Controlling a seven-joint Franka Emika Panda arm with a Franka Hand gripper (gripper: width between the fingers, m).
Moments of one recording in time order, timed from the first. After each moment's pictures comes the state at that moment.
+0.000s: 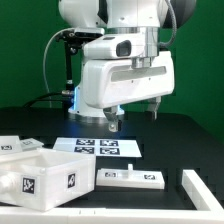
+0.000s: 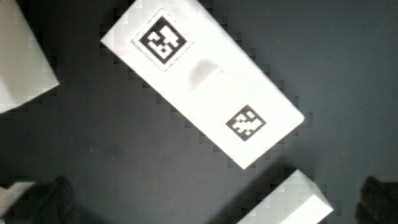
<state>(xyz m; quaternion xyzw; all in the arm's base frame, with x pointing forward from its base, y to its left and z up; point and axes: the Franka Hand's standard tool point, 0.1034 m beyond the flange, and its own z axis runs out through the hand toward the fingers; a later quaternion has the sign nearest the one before) 0.510 0.037 0.105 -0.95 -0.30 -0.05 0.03</state>
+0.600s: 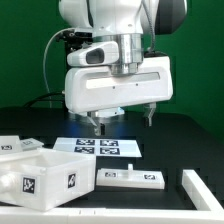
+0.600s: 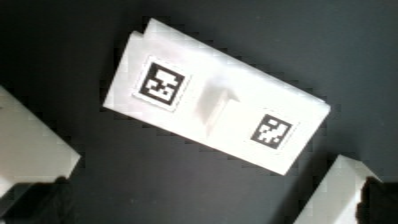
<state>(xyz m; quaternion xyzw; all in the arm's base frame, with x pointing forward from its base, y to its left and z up) 0.501 0.025 0.095 -0.98 -0.19 -0.04 0.05</state>
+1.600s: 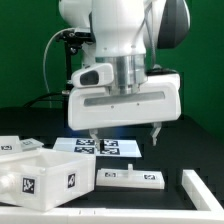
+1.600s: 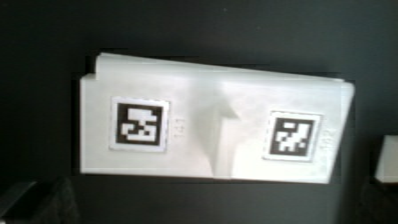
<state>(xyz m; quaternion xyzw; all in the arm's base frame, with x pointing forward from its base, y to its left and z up) 0.507 0.031 0.055 -1.00 -0.01 -0.01 0.06</state>
